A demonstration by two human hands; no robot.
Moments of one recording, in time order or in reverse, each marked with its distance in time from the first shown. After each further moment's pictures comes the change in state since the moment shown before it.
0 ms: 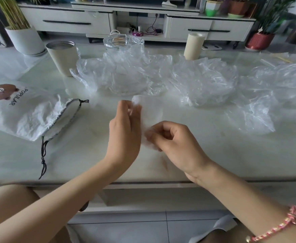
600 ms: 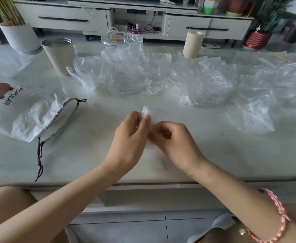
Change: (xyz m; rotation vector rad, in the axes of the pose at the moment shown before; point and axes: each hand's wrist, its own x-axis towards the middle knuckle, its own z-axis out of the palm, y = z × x) left_hand -0.006 0.002 0.000 -0.158 -0.236 -0.207; right_hand 0.009 0.009 0.001 -0.138 0.038 -0.017
